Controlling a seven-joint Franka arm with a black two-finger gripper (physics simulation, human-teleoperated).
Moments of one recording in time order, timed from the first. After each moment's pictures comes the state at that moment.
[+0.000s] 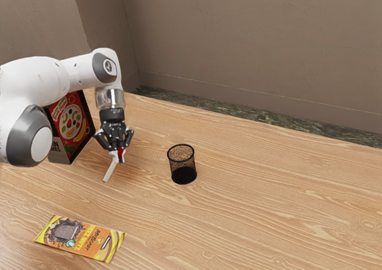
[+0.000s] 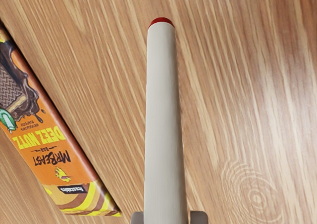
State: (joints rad) arm 0.04 0.73 0.28 -1.25 -0.39 1.27 -1.03
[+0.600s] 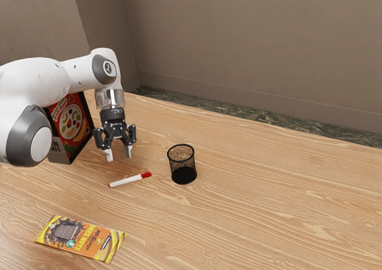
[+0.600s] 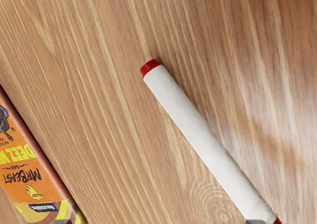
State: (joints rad) arm 0.05 0.73 0.27 -1.26 -0.39 1.35 -1.03
